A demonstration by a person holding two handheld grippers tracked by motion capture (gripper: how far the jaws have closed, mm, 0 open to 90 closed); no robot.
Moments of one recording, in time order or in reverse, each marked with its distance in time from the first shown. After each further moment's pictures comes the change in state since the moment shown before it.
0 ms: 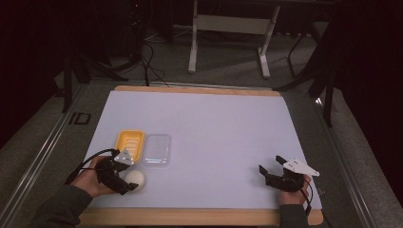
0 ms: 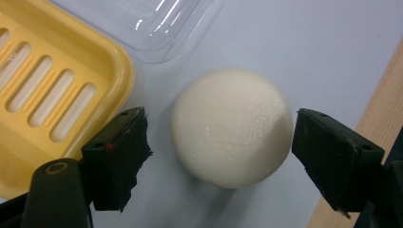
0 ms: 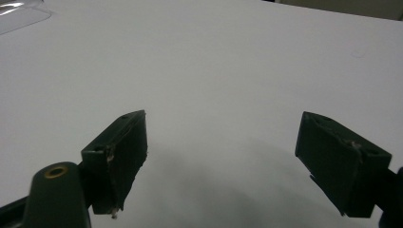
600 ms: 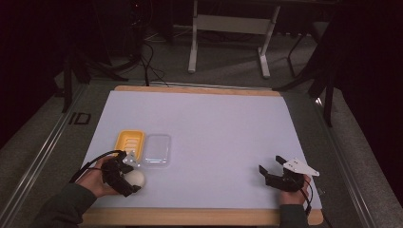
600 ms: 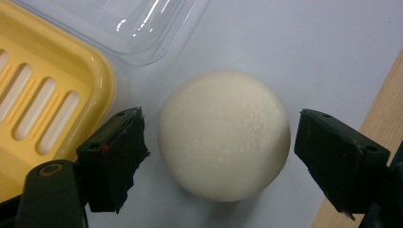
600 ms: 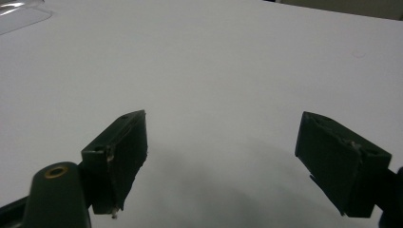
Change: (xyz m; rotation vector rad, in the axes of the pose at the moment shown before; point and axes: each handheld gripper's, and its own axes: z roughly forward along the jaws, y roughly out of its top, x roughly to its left) left arm -0.006 0.010 0.009 0.068 0.005 0.052; right arm 0.000 0.000 0.000 0.000 0.001 -0.001
